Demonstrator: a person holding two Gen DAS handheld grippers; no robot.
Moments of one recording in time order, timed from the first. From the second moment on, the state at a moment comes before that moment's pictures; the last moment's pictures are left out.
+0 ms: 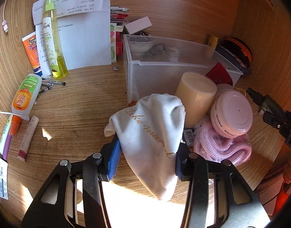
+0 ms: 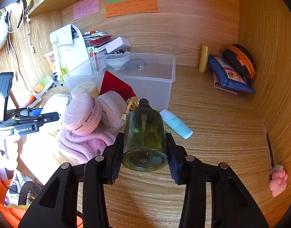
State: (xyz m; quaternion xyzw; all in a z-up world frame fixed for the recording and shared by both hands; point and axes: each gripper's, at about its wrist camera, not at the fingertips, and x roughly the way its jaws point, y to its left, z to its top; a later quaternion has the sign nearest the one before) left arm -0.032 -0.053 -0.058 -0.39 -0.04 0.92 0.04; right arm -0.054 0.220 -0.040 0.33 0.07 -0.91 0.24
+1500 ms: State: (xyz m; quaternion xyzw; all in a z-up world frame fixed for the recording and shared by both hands) left arm -0.141 -0.049 0.008 -0.38 -0.04 0.91 0.13; right arm -0.152 0.188 0.006 0.33 0.08 -0.90 0.27
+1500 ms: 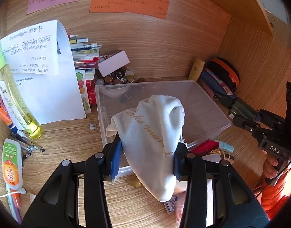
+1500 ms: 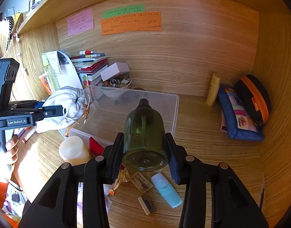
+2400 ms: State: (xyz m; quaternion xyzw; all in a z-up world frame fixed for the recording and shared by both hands) left arm -0.180 -0.045 -0.014 -0.41 0.00 0.91 0.10; right arm -0.207 0.126 -0.034 0.40 0.17 -0.85 0.29
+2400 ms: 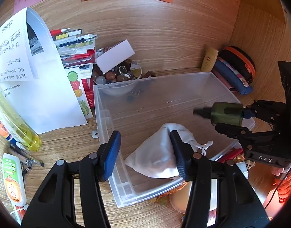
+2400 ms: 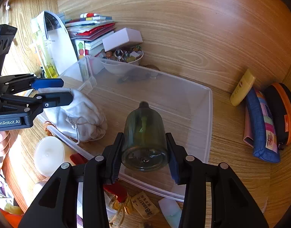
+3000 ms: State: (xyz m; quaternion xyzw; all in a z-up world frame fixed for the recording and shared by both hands) left arm -0.119 -0.054 0.018 -0.35 0.00 0.93 0.08; right arm -0.171 0.146 -0.006 0.35 0.16 -0.88 0.27
